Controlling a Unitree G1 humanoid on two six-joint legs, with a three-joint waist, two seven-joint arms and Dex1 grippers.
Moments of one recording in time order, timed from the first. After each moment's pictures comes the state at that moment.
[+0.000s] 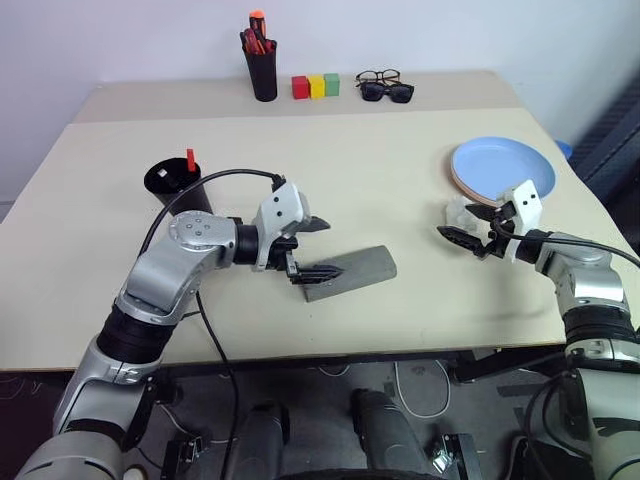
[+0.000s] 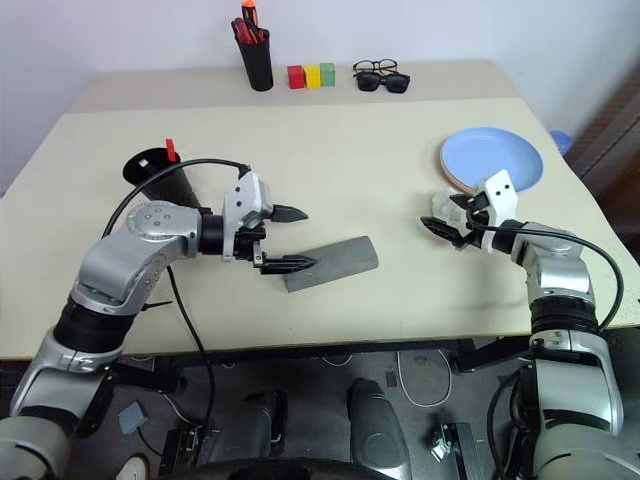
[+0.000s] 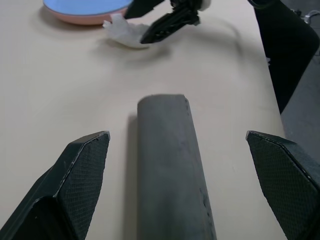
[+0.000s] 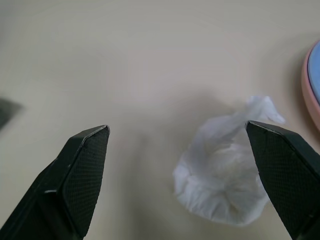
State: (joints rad) left arm -0.62 0.57 -0.22 -0.24 -0.35 0.69 -1.00; right arm -0.63 -0.65 -0.14 0.74 0.19 0.09 0.93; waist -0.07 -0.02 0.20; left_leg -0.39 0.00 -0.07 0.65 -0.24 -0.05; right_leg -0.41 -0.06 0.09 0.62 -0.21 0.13
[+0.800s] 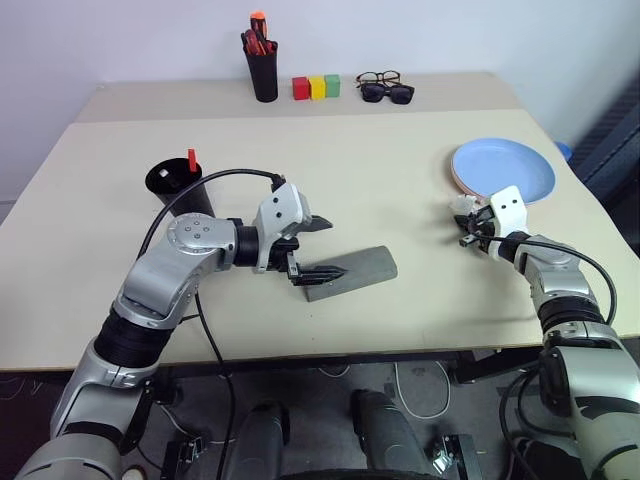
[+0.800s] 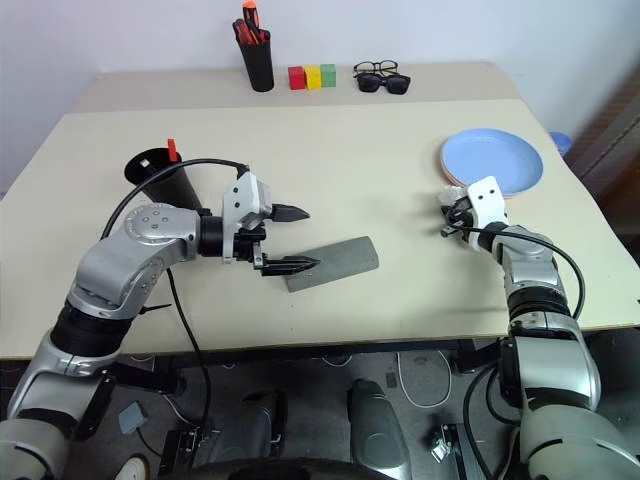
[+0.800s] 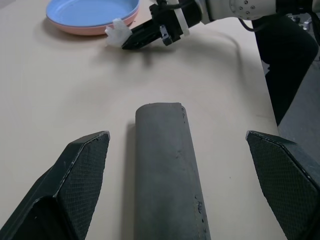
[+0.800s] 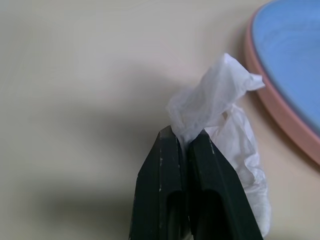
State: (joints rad) left arm -0.61 0.56 -0.22 -0.28 -0.38 0.69 -0.96; right arm -0.74 -0.61 -0.14 1.01 0.10 -0.13 0.70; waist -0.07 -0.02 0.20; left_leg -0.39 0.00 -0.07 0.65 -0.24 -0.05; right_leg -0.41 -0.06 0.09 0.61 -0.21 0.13
